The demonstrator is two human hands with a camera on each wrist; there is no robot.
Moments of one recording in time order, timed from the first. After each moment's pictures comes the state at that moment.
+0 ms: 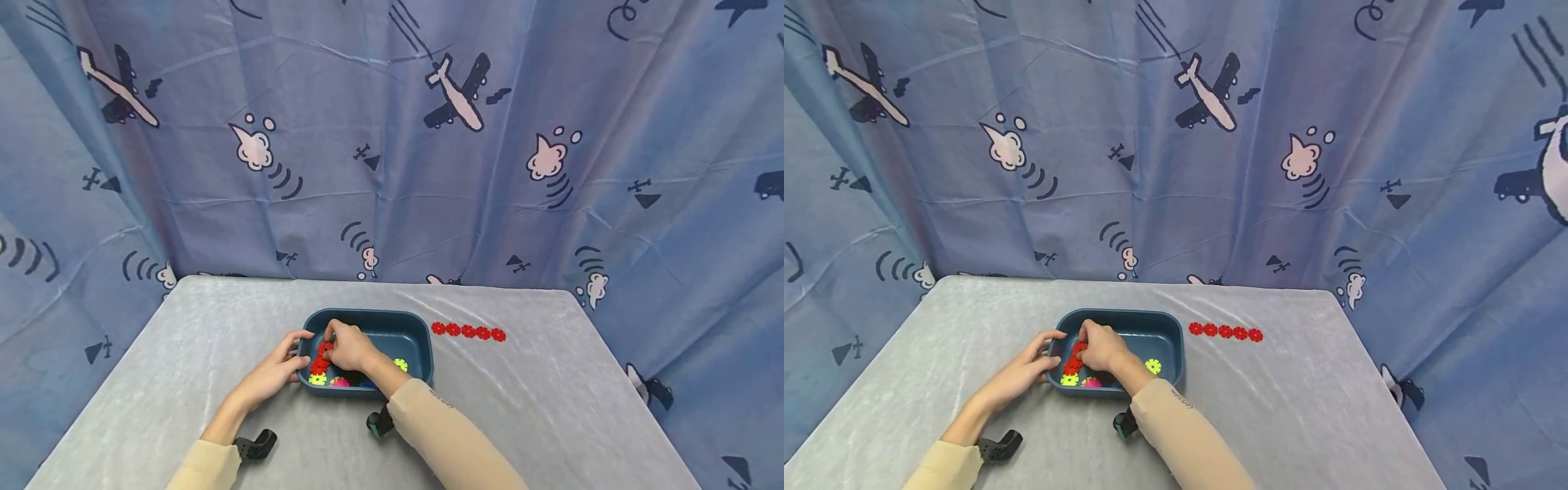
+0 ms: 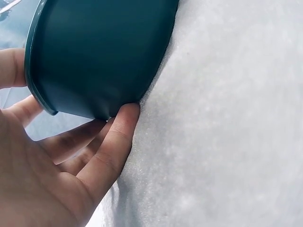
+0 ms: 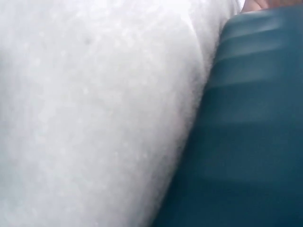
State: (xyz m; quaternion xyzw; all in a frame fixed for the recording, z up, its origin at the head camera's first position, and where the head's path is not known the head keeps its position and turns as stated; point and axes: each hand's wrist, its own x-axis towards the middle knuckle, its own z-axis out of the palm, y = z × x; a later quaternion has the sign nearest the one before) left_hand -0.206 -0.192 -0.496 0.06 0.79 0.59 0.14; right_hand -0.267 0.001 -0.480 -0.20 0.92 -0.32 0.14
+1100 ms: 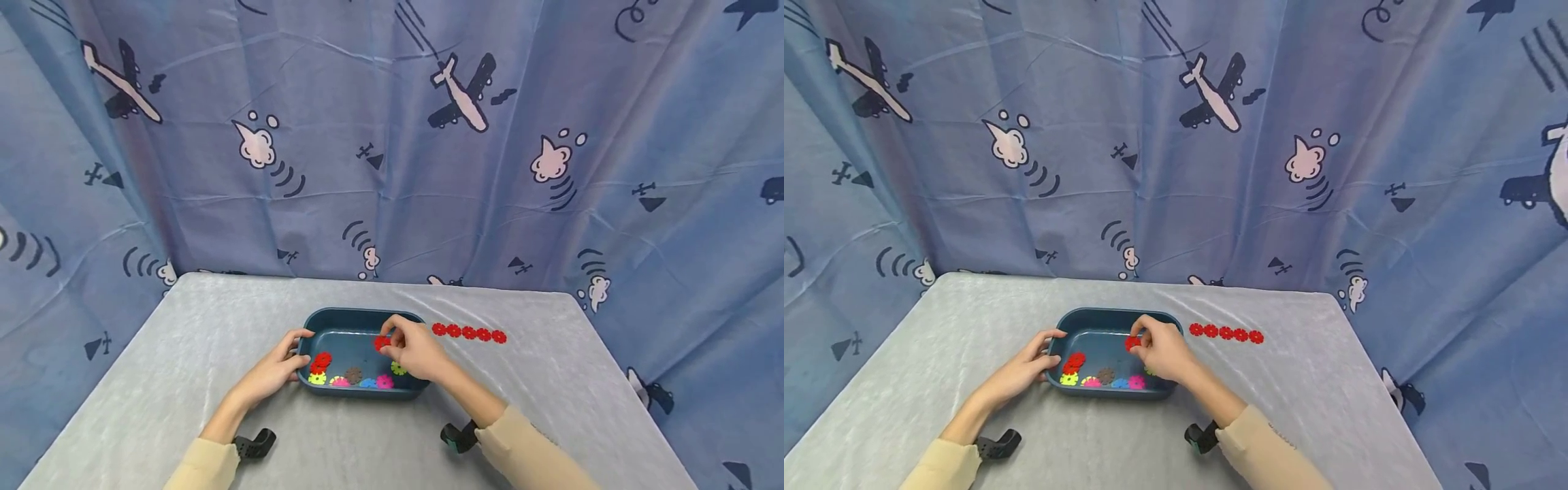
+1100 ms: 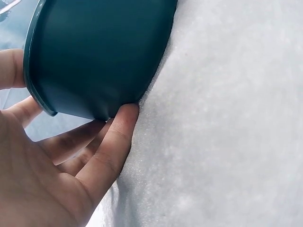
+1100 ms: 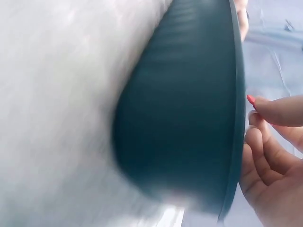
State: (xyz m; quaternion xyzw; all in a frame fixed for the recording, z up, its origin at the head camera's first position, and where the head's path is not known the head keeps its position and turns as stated) left_hand -0.207 -0.194 -0.497 0.06 0.80 0.58 0.13; right_hand -0.231 0.114 -0.434 -0.26 0.88 -0.39 0.02
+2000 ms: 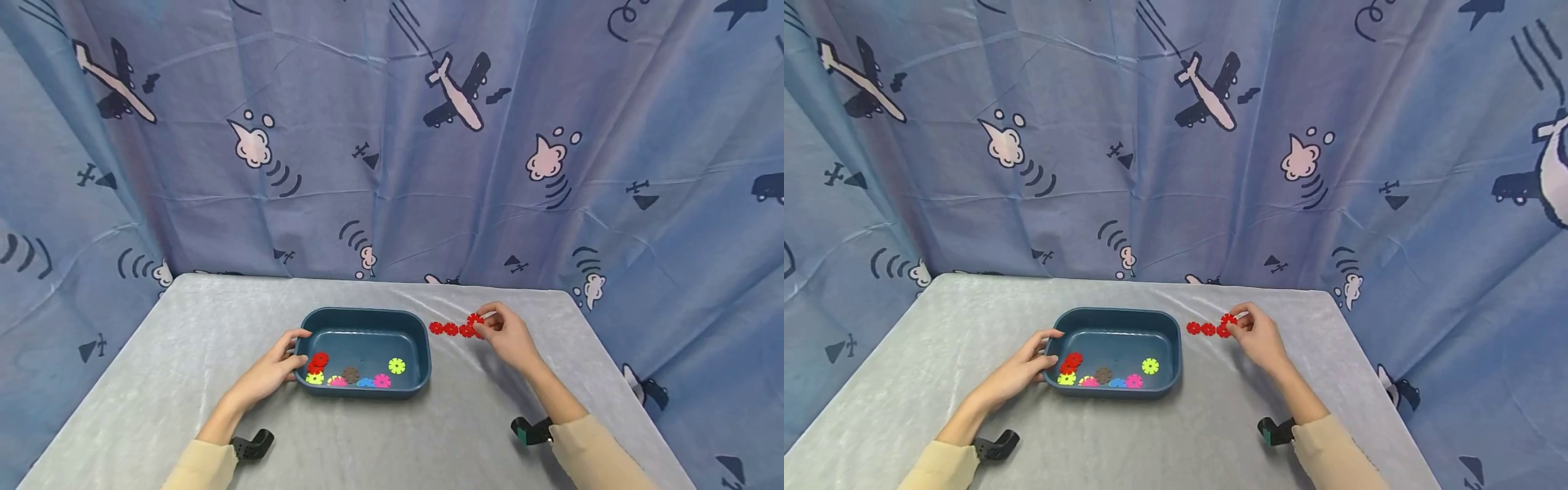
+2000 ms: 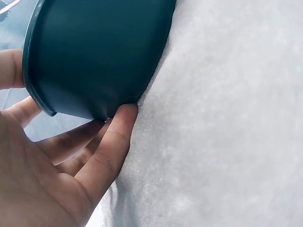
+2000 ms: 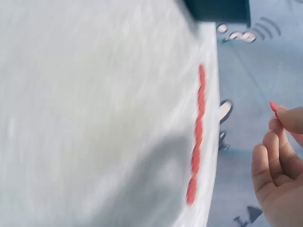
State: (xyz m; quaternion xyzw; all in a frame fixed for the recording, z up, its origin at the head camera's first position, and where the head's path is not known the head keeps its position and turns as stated) left_hand -0.205 -0.194 -0.497 0.07 0.80 0.59 0.13; right_hand -0.254 0.268 -0.448 -0.07 0.90 -0.43 -0.06
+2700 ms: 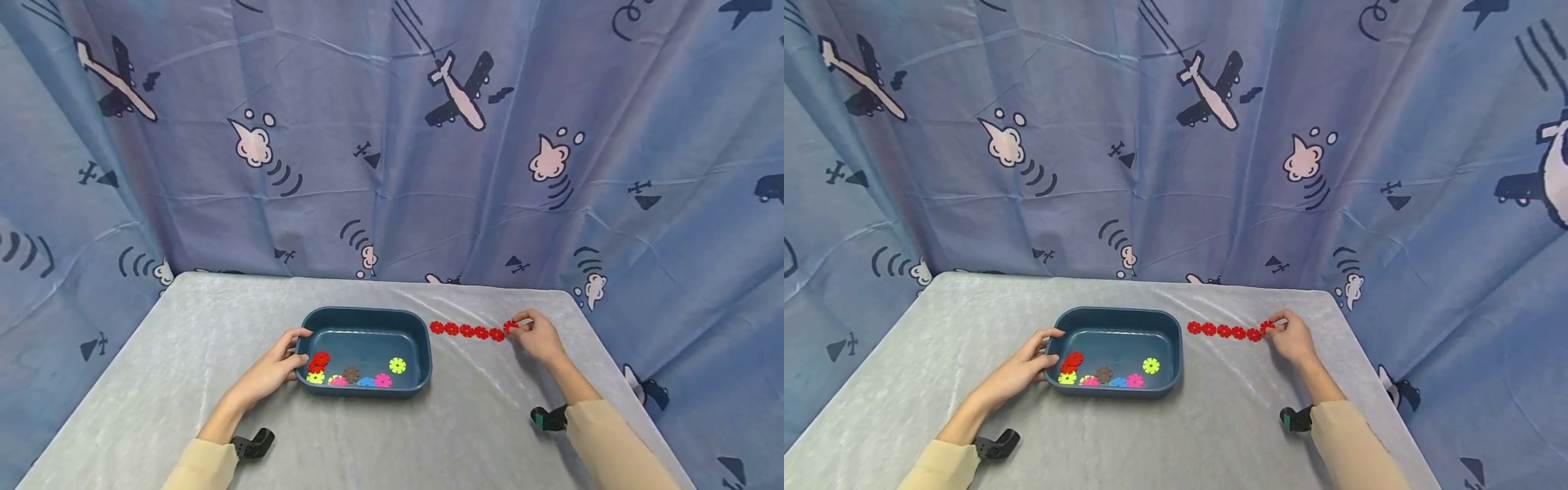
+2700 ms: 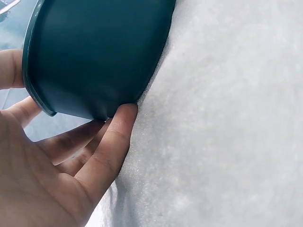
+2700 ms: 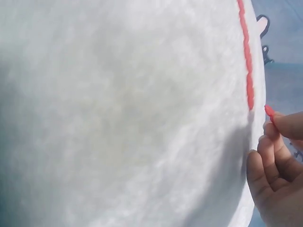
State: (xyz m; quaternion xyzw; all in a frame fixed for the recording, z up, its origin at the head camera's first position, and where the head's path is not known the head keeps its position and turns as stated) left_hand -0.205 -0.194 -0.495 0.07 0.80 0.58 0.13; right_hand -0.279 0.336 -0.475 0.03 0.93 -0.37 -0.02
